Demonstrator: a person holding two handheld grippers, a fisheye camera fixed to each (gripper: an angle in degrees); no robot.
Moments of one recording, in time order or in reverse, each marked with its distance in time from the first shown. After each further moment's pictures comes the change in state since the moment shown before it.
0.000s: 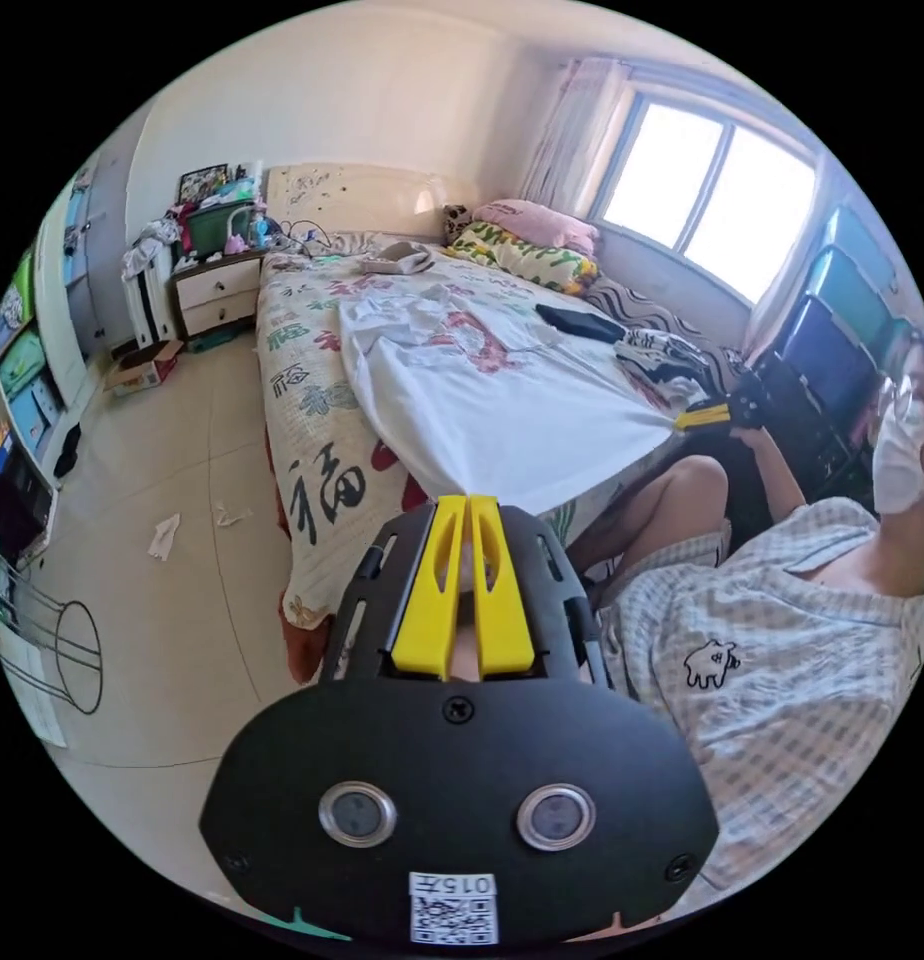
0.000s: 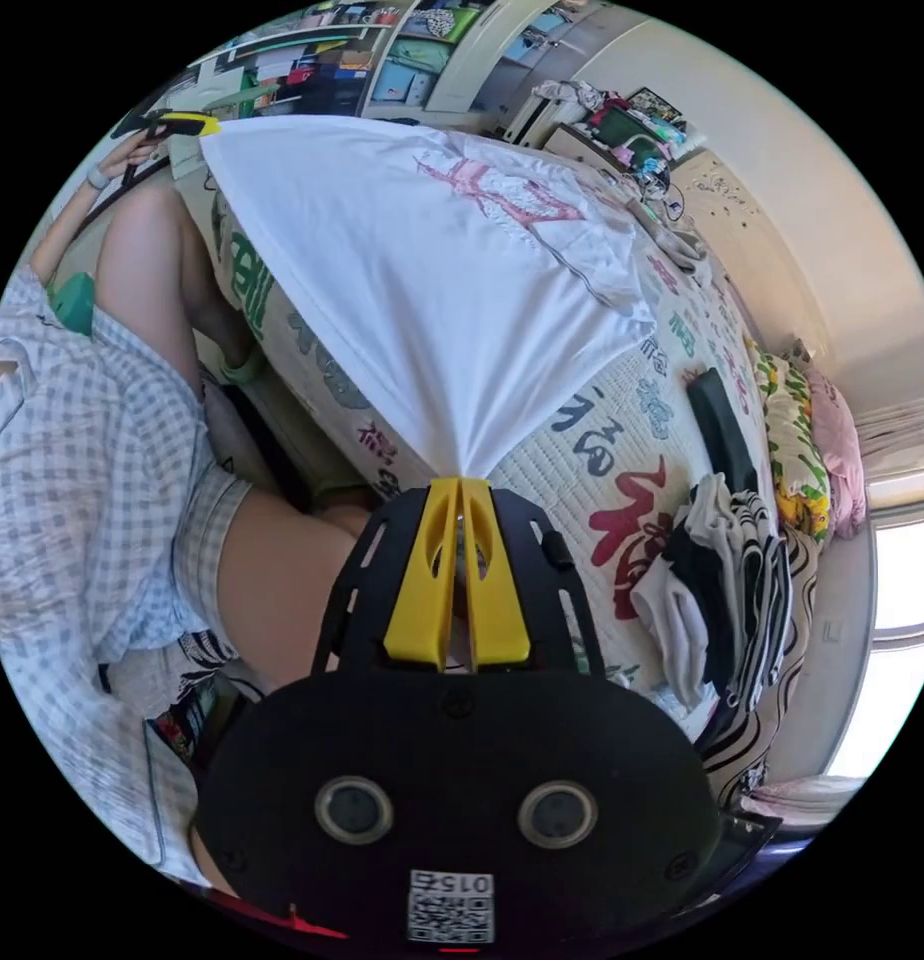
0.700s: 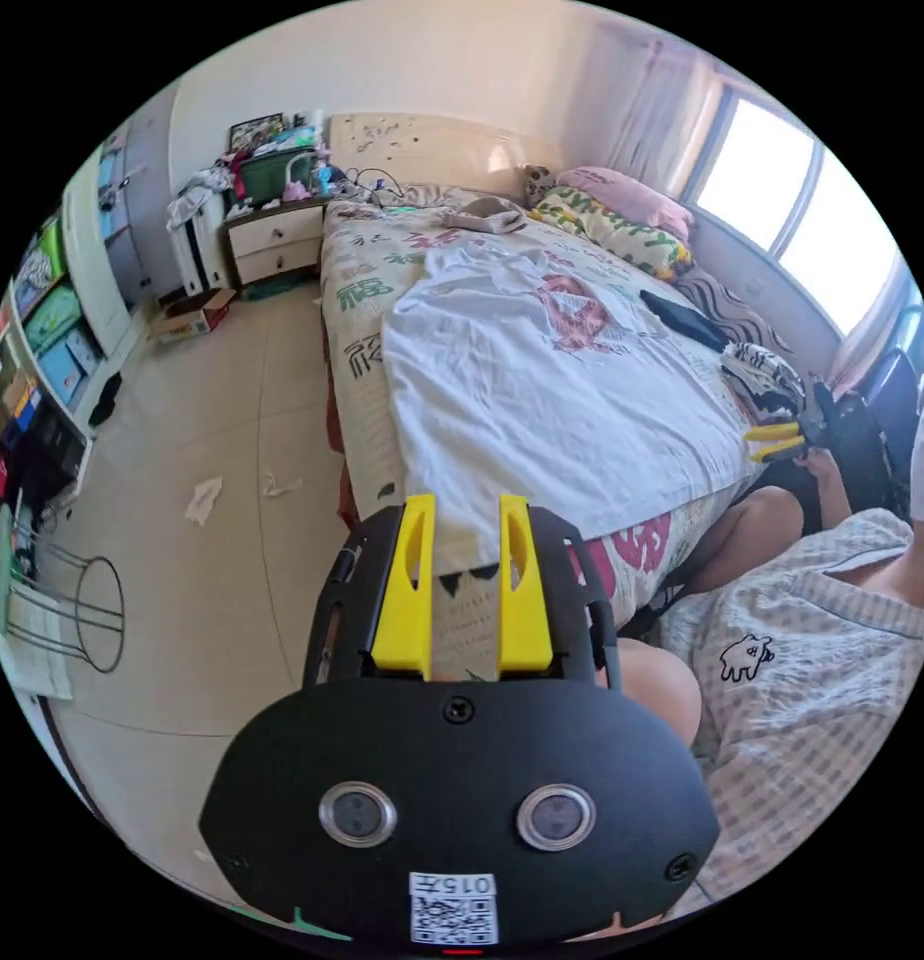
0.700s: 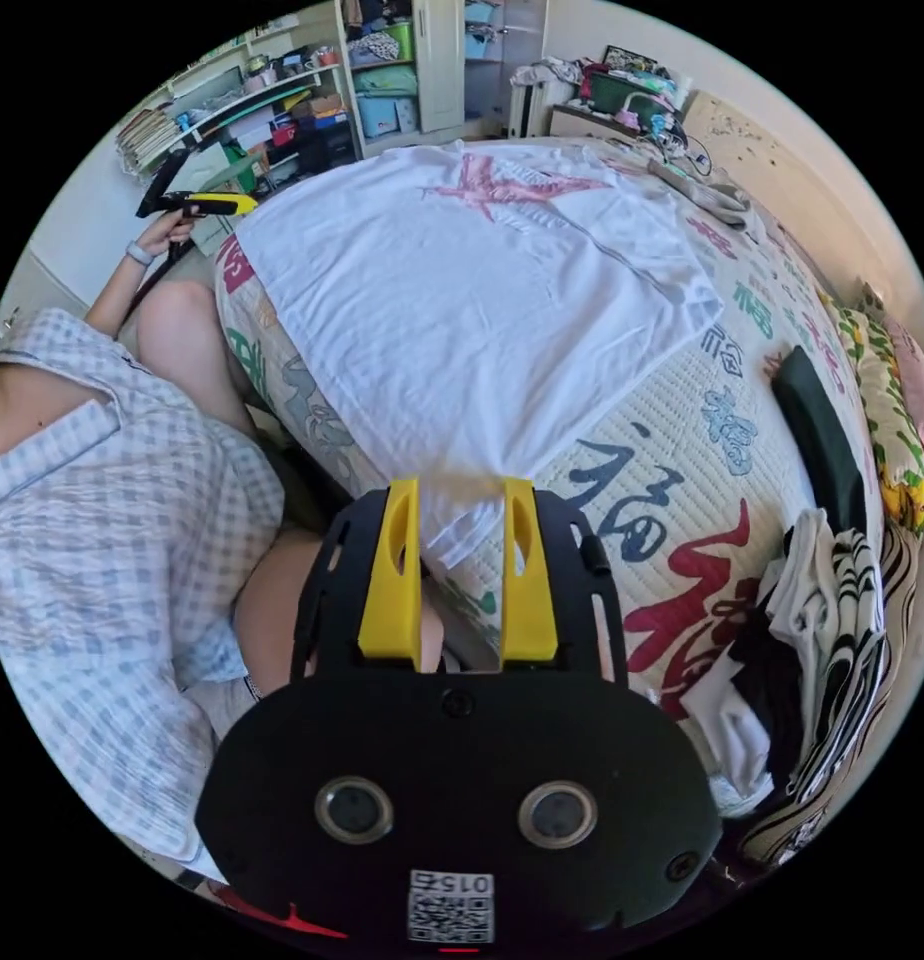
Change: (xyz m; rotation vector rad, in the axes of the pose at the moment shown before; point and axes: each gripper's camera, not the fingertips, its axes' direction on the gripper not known) left arm -0.101 -0.085 0.045 -0.095 -0.074 -0.196; right arm 0.068 -0.047 0.027 0.110 -0.289 0.094
